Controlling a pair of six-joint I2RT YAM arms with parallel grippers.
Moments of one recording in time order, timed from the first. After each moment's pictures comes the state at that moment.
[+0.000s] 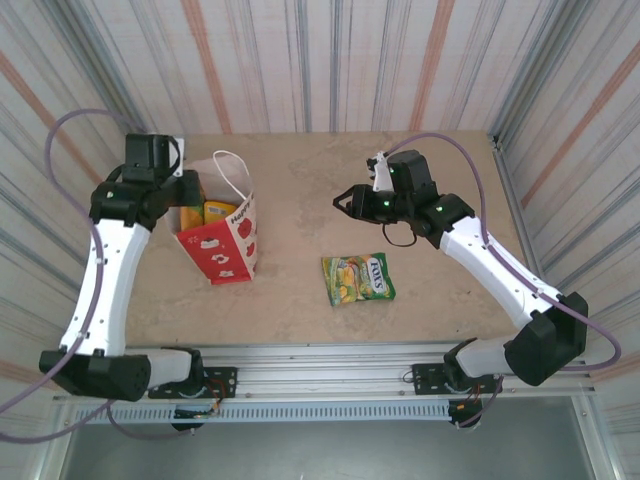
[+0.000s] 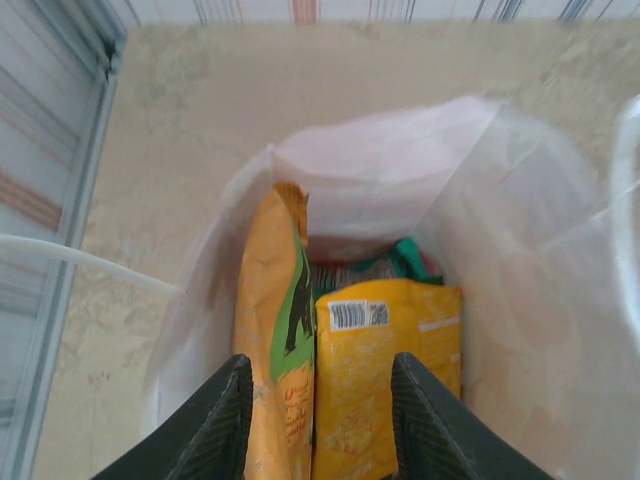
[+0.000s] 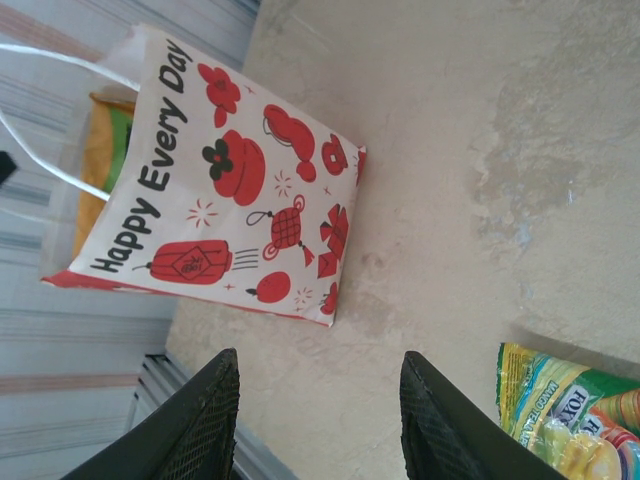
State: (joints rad) left arm -0.12 1.29 1.54 -1.05 -0.11 -0.07; right arm 0.54 1.35 1.24 -0.50 -0.40 0.67
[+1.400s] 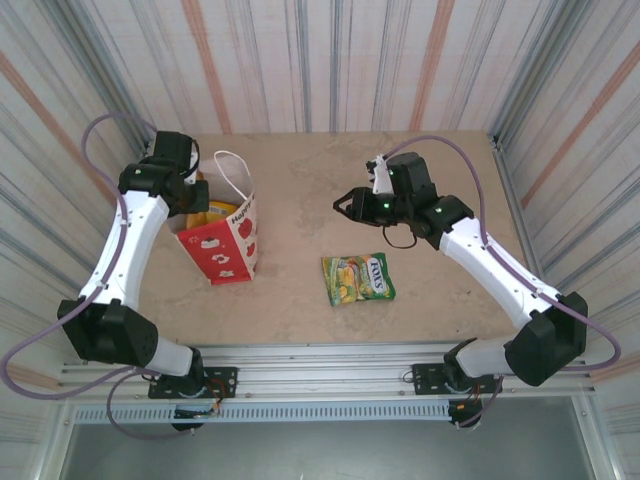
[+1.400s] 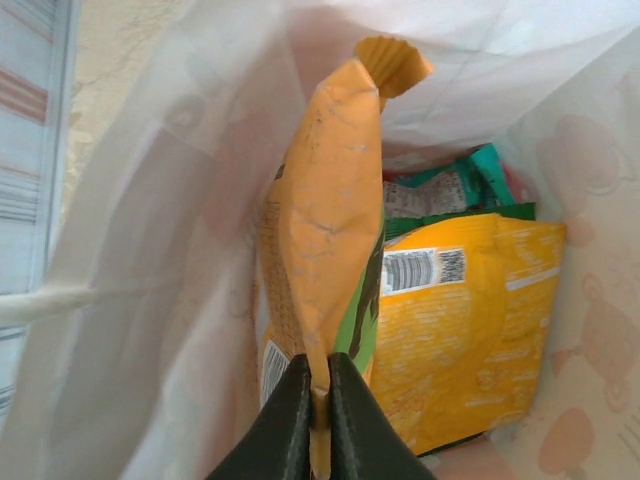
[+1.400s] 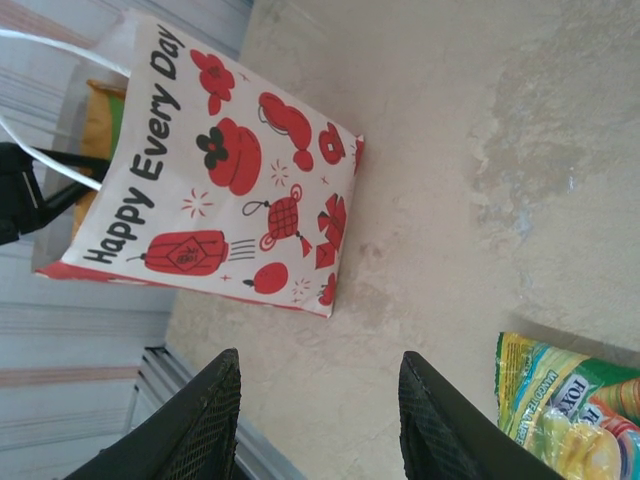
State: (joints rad) left arm -0.12 1.45 1.52 -1.12 -0.16 -0.10; right arm 0.54 1.35 1.22 -0.50 -0.41 0.67
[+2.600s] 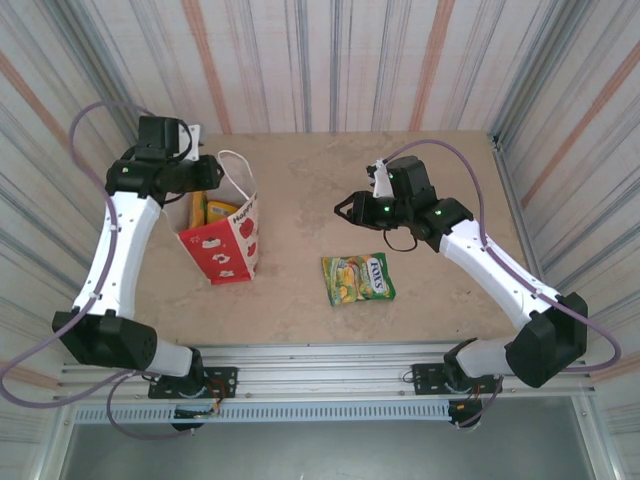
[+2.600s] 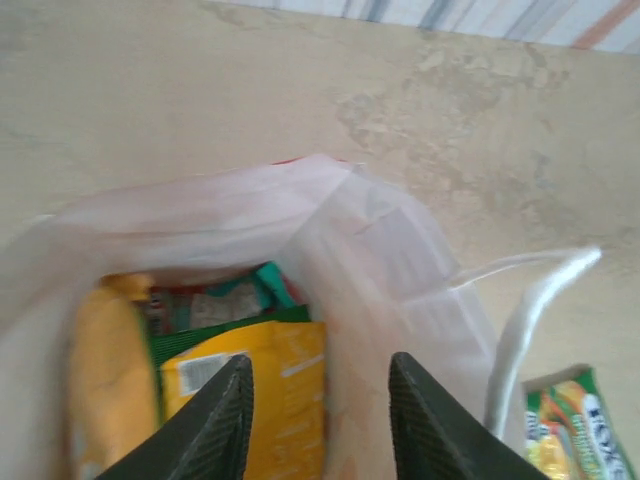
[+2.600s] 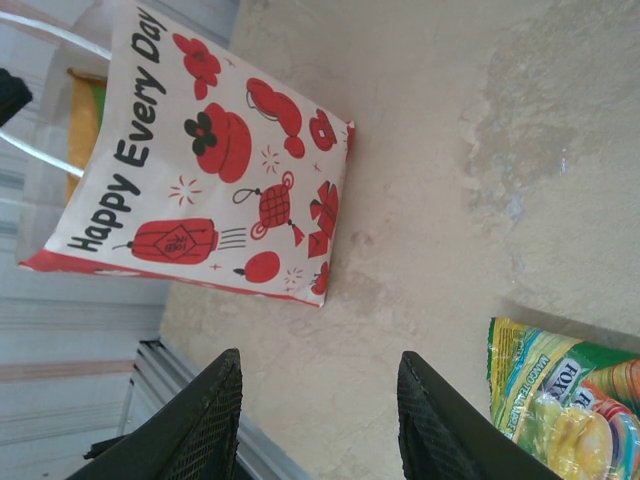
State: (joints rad) left arm -0.10 1.42 1.62 -0.98 0.16 -0.16; right arm 0.54 1.34 1.20 -0.50 -0.41 0.67
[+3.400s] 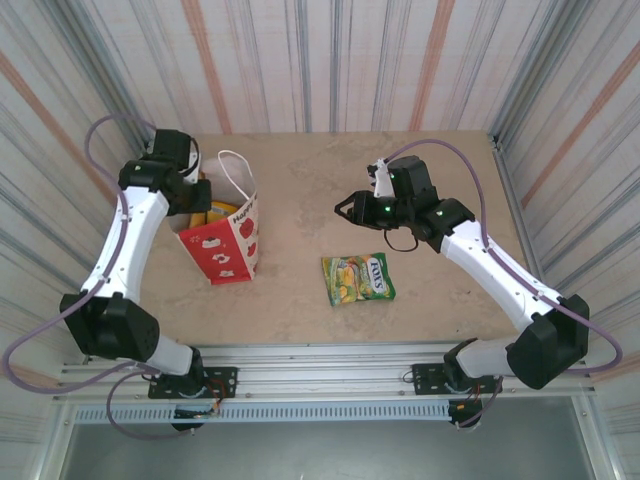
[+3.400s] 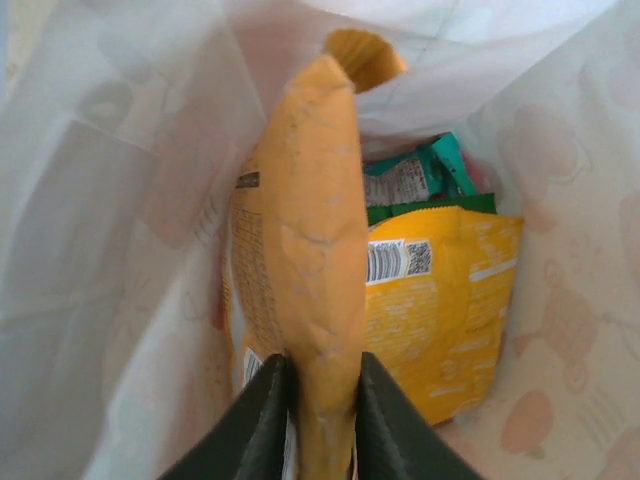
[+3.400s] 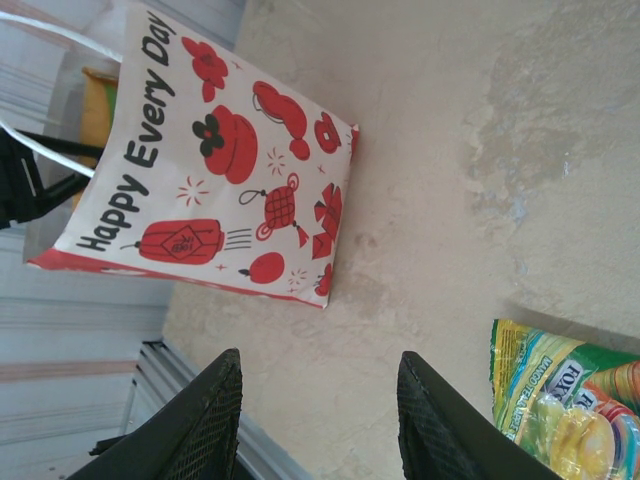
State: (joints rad) left arm -0.10 1.48 1.54 -1.14 -0.08 -0.09; right arm 0.54 1.33 1.20 -0.50 -0.41 0.67
